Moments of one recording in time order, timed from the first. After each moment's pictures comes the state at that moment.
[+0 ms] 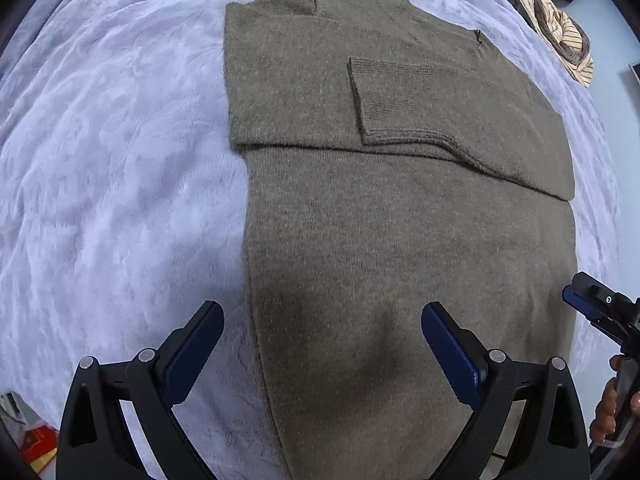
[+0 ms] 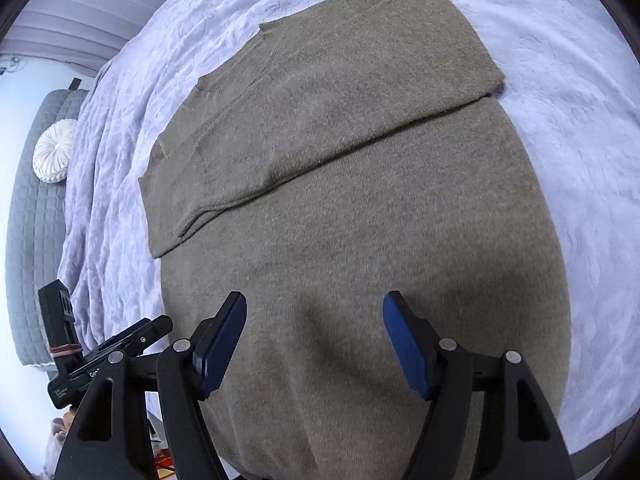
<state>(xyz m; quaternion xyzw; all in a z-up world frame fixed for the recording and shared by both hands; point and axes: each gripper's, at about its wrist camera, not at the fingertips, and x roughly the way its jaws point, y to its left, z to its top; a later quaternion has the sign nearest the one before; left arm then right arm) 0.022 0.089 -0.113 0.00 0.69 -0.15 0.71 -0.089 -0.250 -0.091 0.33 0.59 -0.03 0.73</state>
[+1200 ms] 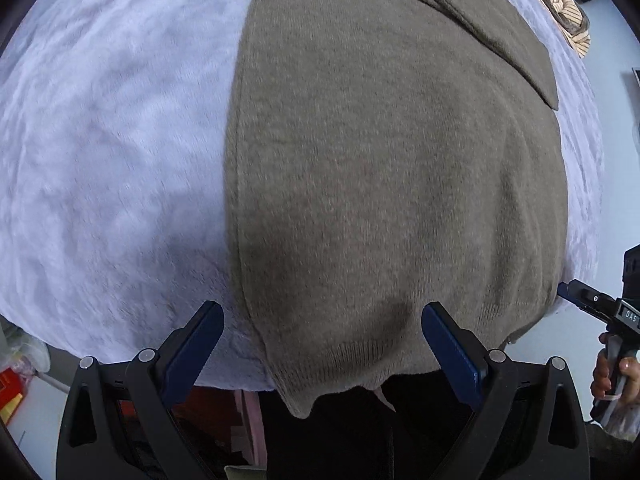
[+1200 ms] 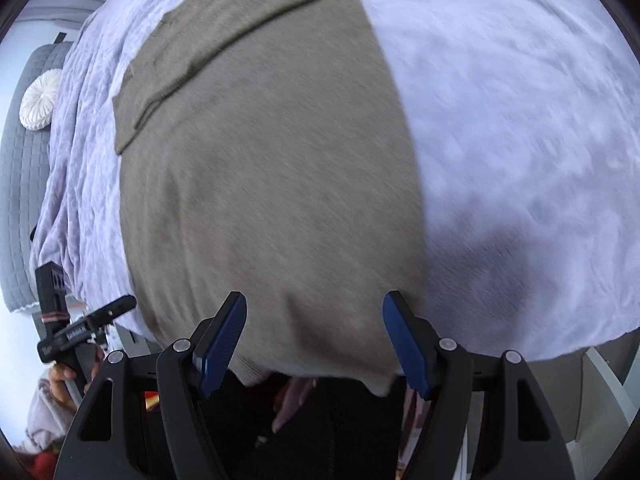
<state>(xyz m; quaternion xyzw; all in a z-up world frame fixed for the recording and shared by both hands) -0.126 0.151 -0.117 -0.06 0.76 -0.16 0.63 -0.222 -0.314 -0.108 0.30 0.69 0.02 0.66</state>
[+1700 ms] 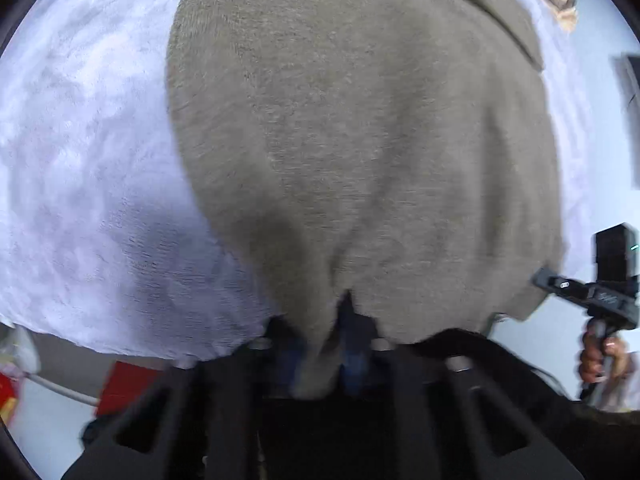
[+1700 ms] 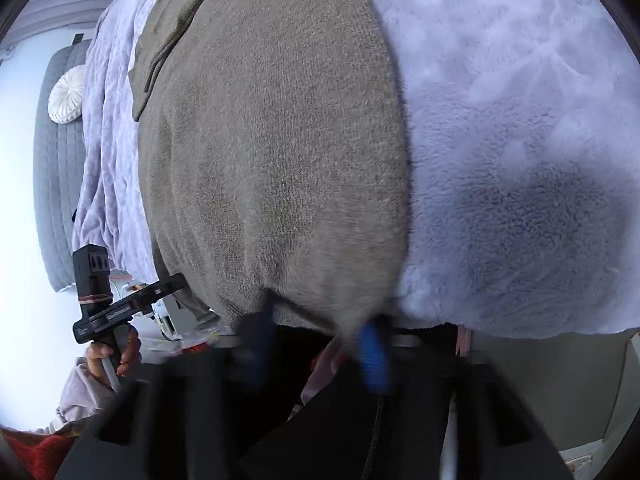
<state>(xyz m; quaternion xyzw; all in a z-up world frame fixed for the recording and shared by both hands) -0.157 0.119 -0.124 -0.09 0.77 -0.20 0.60 -0.258 -0.316 -0.152 0.39 0.68 0.10 0.62</state>
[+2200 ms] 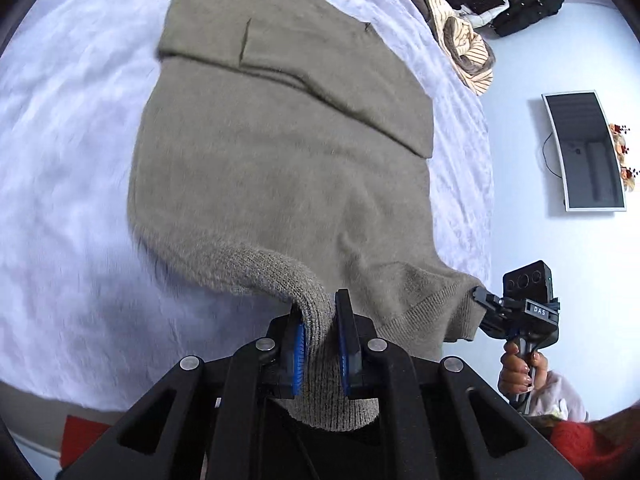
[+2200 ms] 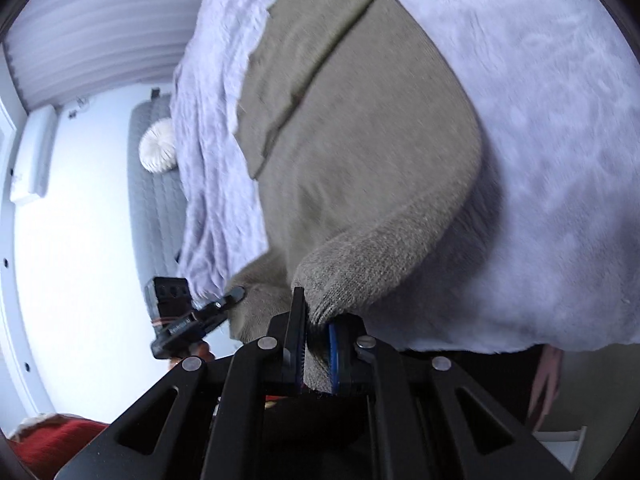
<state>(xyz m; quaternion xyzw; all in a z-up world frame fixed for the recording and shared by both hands) -0.081 0.135 -0.033 -0.18 0.69 -0.30 0.63 -0.229 -0.347 -0.087 0.55 0.53 0.15 0.63</state>
